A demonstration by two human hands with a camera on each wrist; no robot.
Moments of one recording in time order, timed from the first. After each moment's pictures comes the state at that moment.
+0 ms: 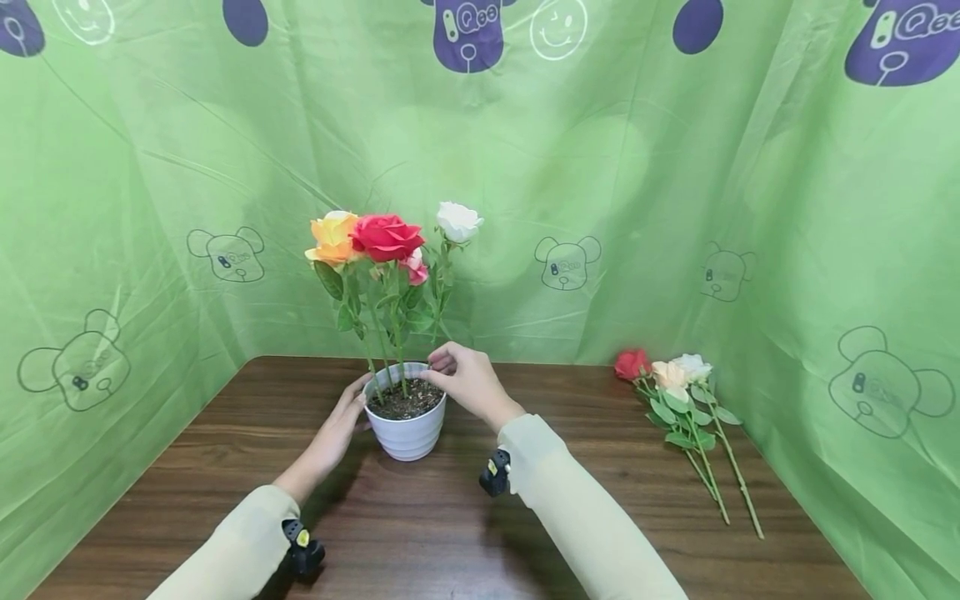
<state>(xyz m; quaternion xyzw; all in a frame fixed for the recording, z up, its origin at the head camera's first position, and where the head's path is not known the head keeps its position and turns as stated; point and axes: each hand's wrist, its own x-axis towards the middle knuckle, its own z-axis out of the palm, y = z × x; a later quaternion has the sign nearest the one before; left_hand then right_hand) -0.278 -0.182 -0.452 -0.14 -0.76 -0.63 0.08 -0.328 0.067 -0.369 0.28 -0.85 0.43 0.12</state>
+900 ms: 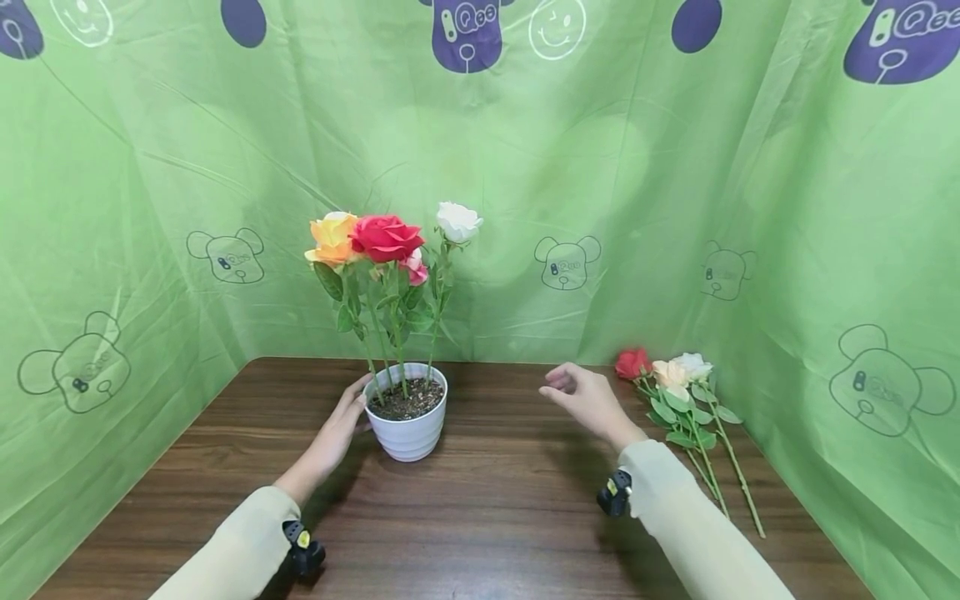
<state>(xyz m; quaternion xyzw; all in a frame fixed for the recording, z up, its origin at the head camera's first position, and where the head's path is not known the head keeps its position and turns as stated) -0.278 -0.183 -0.452 -0.14 -0.76 -0.63 0.07 -0.323 0.237 -0.398 0.19 -0.90 0.36 0.14</state>
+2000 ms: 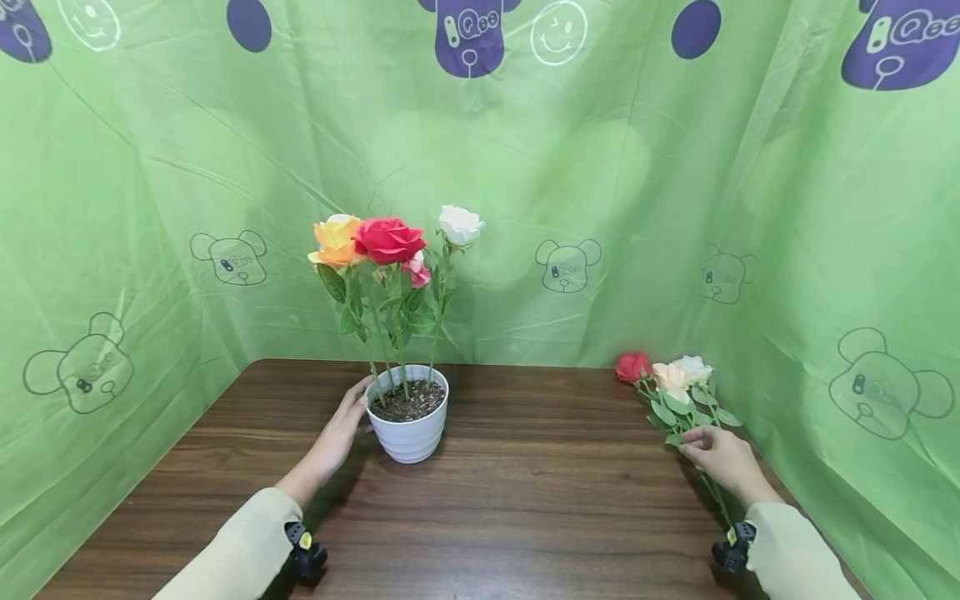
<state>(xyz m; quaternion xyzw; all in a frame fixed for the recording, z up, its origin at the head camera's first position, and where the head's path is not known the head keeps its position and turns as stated) -0.278 -0.182 -0.452 -0.14 -0.75 -0.64 0.07 -0.274 0.427 -0.449 0.05 -0.96 0.28 0.07</state>
